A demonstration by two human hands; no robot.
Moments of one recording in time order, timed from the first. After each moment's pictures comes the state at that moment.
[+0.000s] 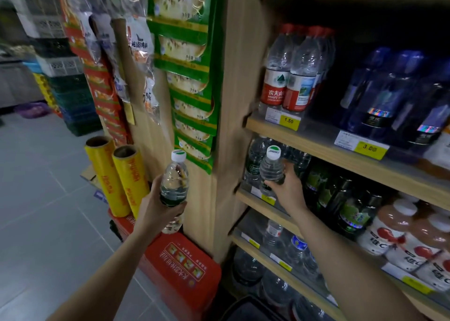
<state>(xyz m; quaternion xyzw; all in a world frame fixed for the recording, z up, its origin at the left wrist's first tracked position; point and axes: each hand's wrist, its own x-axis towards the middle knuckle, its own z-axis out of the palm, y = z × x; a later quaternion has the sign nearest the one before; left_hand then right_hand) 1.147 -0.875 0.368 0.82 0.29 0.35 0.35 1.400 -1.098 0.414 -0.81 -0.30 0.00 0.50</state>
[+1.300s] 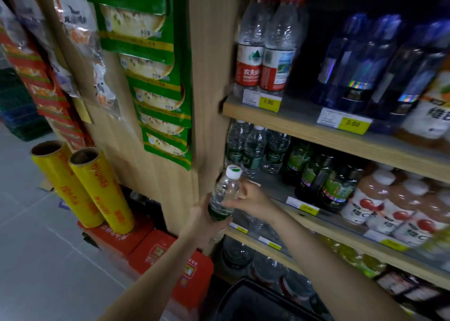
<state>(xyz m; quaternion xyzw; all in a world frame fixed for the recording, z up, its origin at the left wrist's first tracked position) 1.236 -0.955 0.332 0.86 0.17 0.18 0.45 1.344 -1.083 0.399 -0.75 -0.32 0.28 0.50</state>
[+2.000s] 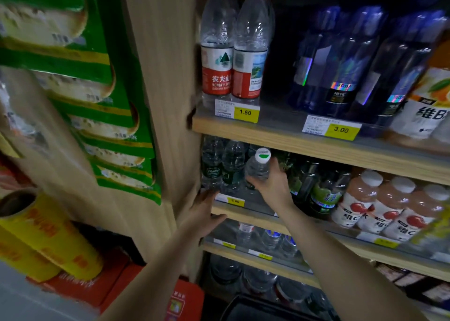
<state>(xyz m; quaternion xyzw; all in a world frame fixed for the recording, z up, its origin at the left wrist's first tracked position) 1.360 -0.924 0.318 0.96 0.08 0.06 0.27 1.449 -1.103 0.397 -0.86 -0.18 -0.06 0.48</state>
